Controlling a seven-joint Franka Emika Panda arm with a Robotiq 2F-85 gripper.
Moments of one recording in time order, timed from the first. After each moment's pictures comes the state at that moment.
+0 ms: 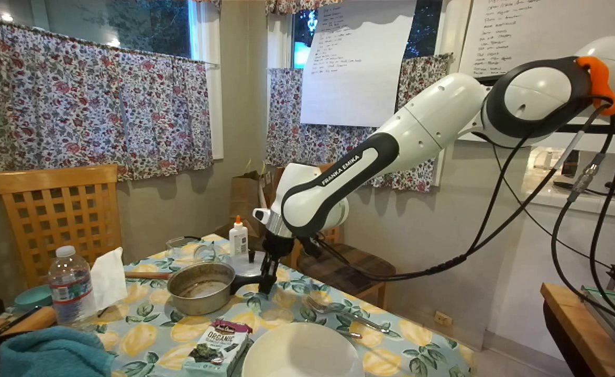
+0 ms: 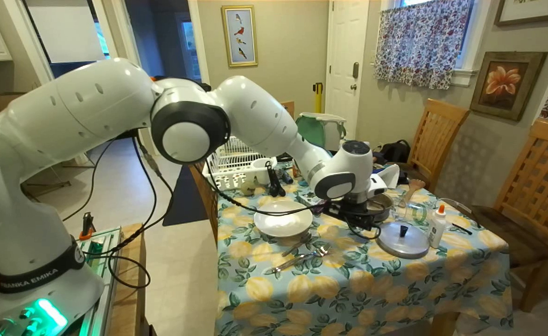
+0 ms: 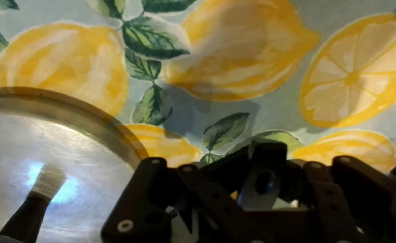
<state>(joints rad) -0.19 1.19 0.20 -1.19 0.01 2.61 -0.66</state>
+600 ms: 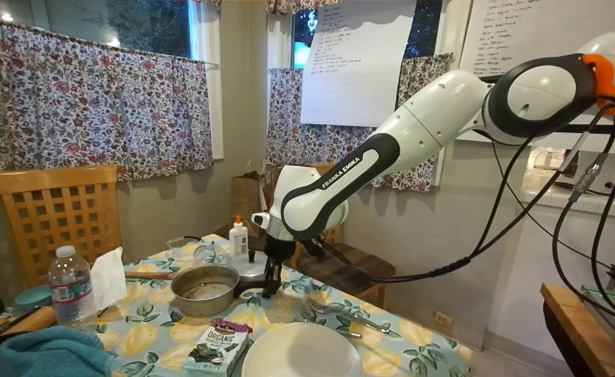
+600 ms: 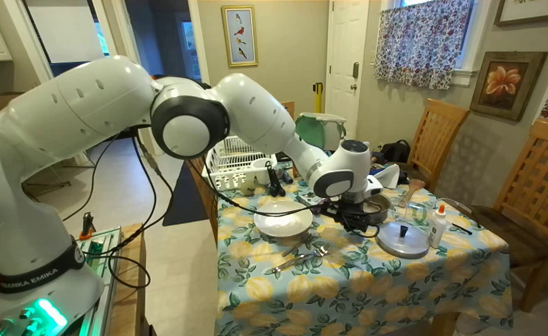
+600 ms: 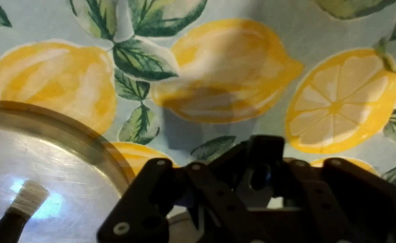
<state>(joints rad) -0.16 1.18 0.16 -1.20 -0.01 2.56 -0.67</state>
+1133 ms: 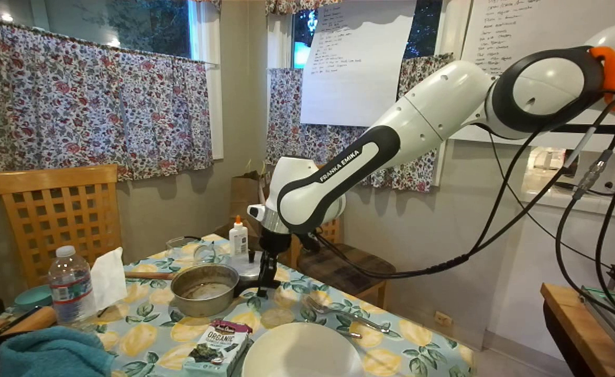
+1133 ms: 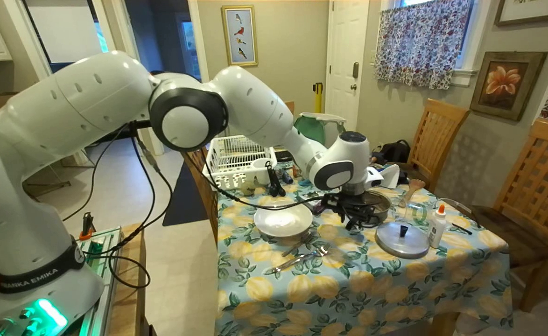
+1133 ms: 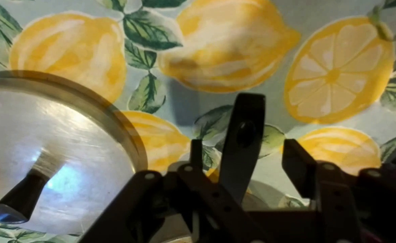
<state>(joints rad) -0.13 1.15 0.13 -1.20 -0.01 2.56 -0.62</state>
